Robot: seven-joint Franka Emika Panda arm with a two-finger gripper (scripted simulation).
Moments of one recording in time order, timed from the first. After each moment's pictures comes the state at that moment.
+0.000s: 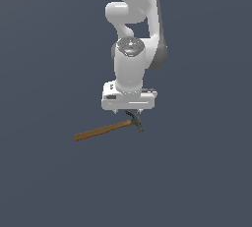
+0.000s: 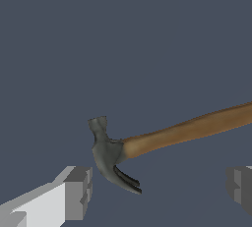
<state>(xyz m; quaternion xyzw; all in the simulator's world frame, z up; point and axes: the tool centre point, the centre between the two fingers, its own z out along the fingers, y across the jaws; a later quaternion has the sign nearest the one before) 0.003 0.007 0.159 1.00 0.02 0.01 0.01</state>
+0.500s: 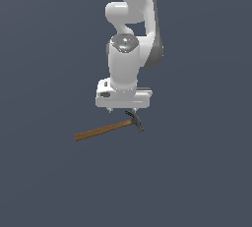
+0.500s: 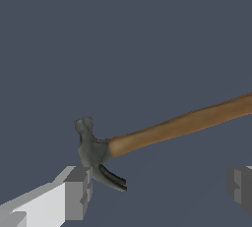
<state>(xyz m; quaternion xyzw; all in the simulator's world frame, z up) 0.002 -0.014 0.167 1.00 0.01 0.02 0.02</state>
